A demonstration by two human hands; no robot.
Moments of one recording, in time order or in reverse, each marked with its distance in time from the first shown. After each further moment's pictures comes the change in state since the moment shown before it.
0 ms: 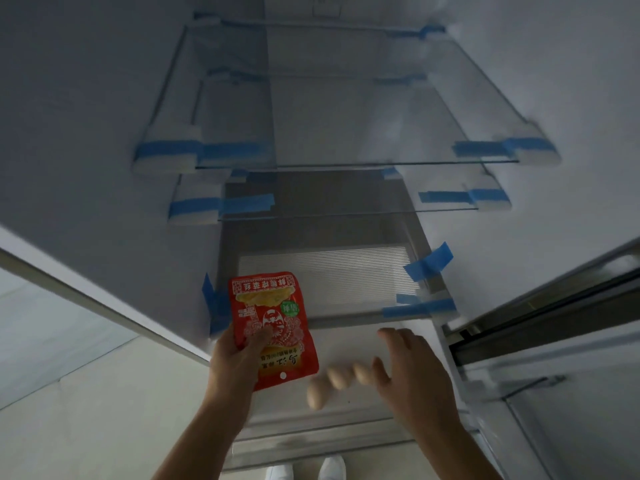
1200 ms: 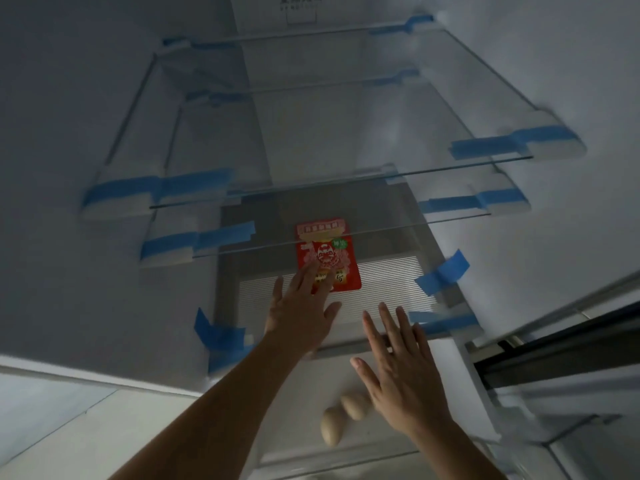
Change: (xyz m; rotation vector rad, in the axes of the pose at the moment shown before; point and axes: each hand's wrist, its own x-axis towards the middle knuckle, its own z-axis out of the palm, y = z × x) left_hand 0.114 0.018 0.095 1.816 -0.234 0.767; right_hand 0.051 0.010 0.052 -0.133 -0.068 -0.080
